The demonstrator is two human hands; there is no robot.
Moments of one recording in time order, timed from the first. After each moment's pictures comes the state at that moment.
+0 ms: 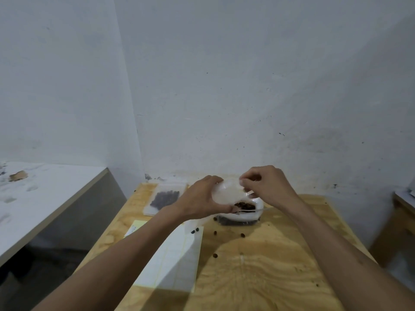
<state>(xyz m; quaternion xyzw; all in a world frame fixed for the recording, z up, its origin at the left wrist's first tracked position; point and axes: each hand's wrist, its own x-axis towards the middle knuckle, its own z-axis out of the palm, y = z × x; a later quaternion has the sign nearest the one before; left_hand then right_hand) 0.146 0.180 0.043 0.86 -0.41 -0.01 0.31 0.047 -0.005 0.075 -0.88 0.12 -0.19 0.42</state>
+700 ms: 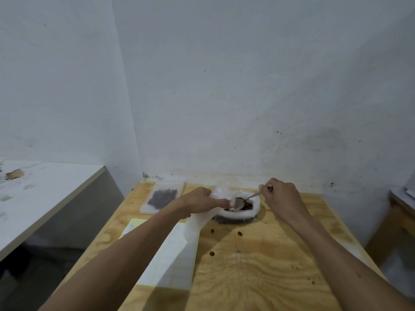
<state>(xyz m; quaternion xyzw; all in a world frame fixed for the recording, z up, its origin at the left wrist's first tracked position) 0.165 0.165 0.023 0.86 -0.24 -0.27 0.36 0.036 -0.042 0.029 -0.93 0.21 -0.21 0.21</state>
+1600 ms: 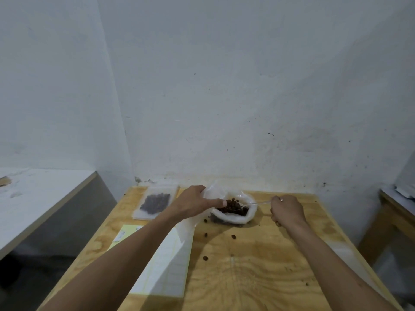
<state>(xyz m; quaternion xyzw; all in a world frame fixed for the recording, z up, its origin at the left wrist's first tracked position) 0.164 0.160 0.022 0.86 -0.29 -0.16 0.40 0.024 -0.056 0.005 -0.80 0.39 -0.19 0.42</state>
